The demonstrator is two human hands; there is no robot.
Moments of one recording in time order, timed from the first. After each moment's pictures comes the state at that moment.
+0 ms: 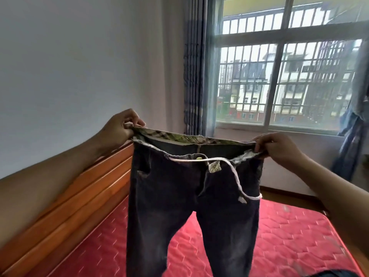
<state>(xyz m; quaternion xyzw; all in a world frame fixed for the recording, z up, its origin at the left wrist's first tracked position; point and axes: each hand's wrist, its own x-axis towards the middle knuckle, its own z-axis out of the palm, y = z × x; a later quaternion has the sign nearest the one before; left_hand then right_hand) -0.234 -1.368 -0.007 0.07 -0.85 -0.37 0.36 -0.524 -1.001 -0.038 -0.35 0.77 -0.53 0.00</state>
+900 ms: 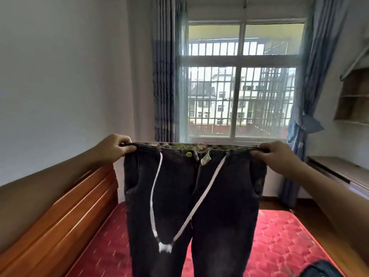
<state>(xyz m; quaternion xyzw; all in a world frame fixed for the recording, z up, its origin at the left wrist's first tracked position) -0.276 -1.524 -0.001 0.07 -0.93 -0.25 0.25 -0.474 -1.071 -0.015 -0.30 0.88 -0.31 -0.20</state>
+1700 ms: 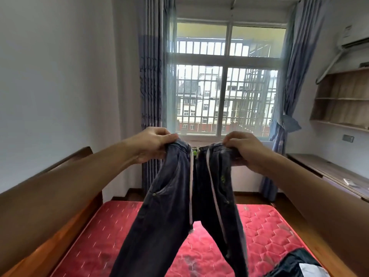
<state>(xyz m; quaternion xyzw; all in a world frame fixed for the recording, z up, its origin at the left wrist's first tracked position) -0.310 -1.403 0.020 0.00 -0.75 -0.66 0.08 -0.414 -1.129 0.007 -0.24 0.73 -0.63 0.06</state>
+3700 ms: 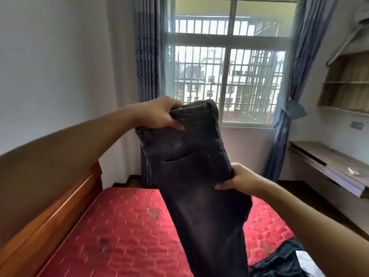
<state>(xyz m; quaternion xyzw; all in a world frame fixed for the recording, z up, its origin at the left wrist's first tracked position) -0.377 -1.379 0.056 -0.16 -0.96 -0.21 0.13 -0.474 -1.093 -0.114 -0.37 0.79 -0.46 0.14</state>
